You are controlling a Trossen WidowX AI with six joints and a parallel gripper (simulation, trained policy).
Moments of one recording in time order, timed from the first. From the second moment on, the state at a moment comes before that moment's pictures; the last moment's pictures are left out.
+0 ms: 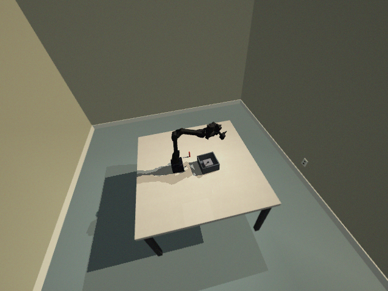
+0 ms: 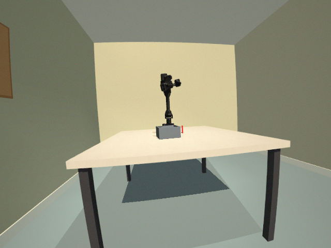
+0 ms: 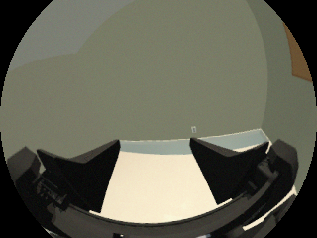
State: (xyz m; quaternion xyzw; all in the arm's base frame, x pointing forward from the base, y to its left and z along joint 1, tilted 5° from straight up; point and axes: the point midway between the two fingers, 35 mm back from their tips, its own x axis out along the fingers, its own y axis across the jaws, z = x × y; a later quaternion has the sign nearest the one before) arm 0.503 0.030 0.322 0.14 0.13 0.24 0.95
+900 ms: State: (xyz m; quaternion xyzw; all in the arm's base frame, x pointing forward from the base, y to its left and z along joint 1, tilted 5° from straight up) arm 0.400 0.086 0.202 0.27 0.46 0.09 0.84
